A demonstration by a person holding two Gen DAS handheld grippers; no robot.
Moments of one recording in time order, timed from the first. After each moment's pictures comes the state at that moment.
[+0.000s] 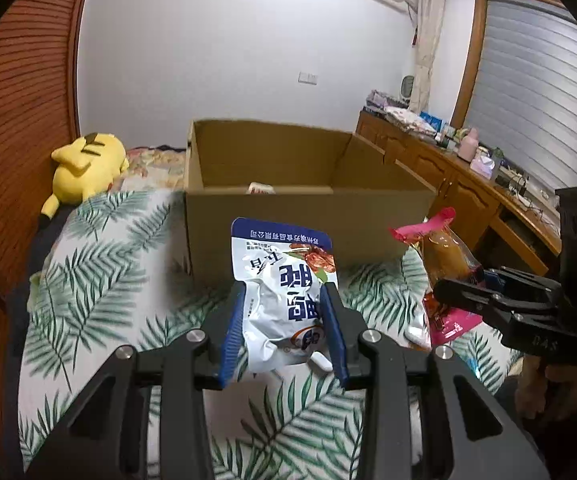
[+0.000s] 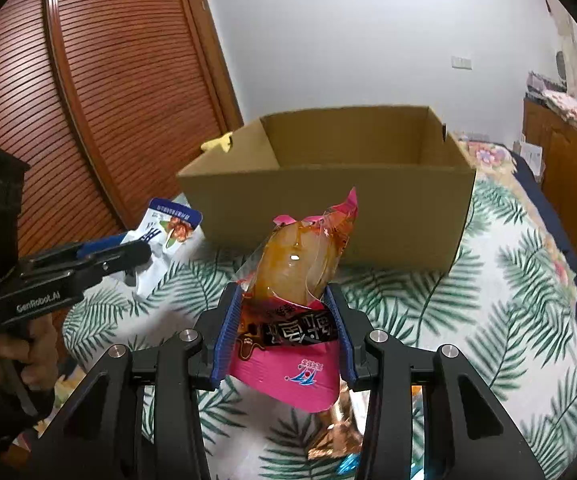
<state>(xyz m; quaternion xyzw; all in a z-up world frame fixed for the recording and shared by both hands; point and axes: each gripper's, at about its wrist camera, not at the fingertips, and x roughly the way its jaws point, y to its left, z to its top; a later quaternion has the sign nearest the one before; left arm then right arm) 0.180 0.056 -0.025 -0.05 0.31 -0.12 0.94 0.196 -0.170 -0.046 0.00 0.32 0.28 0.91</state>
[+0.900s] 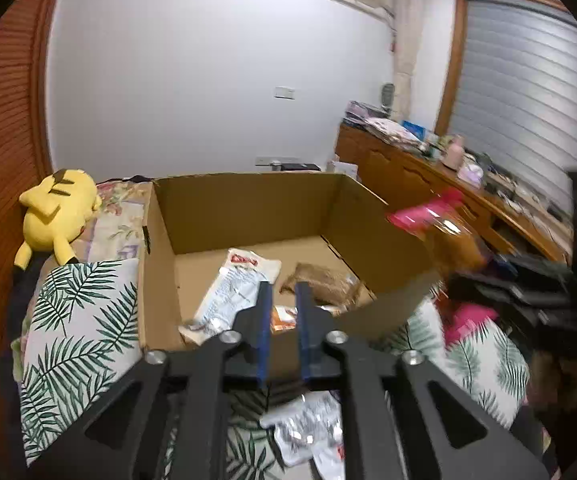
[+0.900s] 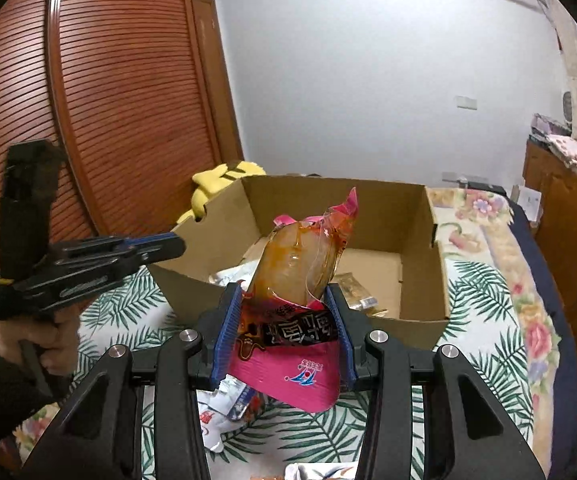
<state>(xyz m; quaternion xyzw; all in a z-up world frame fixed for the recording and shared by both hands) 0.262 0.038 0.003 -0.03 0.29 -0.17 0.94 0.265 -0.171 0.003 -0.03 0.27 0.28 0.92</state>
